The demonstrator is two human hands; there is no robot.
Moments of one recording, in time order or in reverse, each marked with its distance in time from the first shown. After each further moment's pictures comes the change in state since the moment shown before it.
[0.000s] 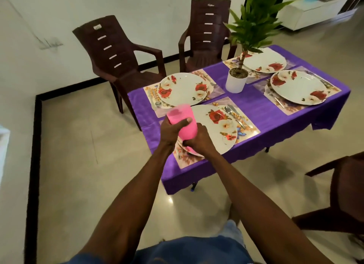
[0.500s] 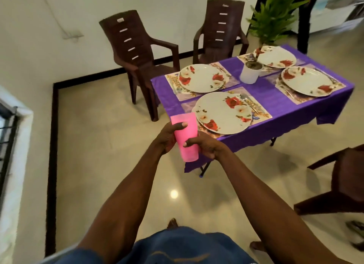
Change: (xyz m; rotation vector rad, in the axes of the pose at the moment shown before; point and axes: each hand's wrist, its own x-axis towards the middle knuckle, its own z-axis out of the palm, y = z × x) left_hand -0.123 0.024 -0.140 -0.104 -0.347 -0.245; right_hand -0.138 -0.053 0.072 0.525 -0.575 0.223
